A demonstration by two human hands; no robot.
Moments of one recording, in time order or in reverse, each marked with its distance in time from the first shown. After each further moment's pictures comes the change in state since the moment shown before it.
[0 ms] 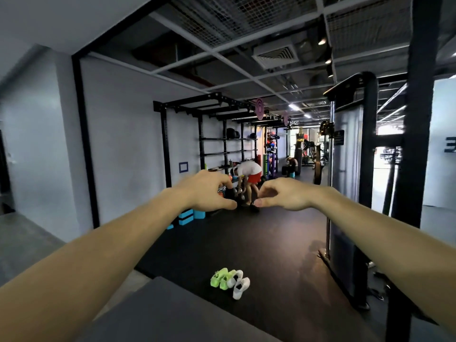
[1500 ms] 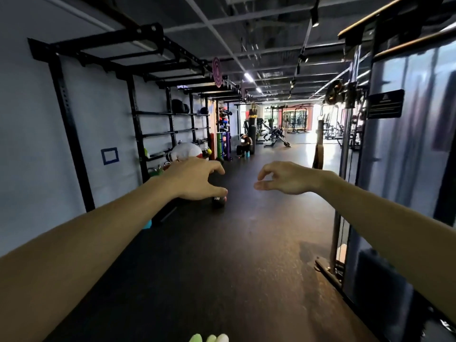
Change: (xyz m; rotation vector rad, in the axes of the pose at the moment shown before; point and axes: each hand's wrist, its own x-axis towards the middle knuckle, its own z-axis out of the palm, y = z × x) left_hand 0.892 -0.480 0.351 -0.060 -0.053 0.243; right_hand 0.864 0.469 0.082 -0.069 0.078 0.280
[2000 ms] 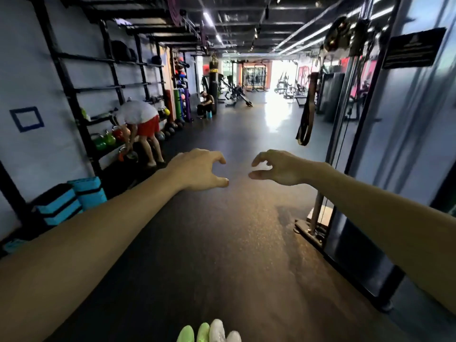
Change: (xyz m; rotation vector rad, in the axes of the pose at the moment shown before) left_hand 0.231 -0.181 0.174 -0.135 -0.136 0.130; right_hand 0.259 0.087 0.133 0.003 -0.026 0.268
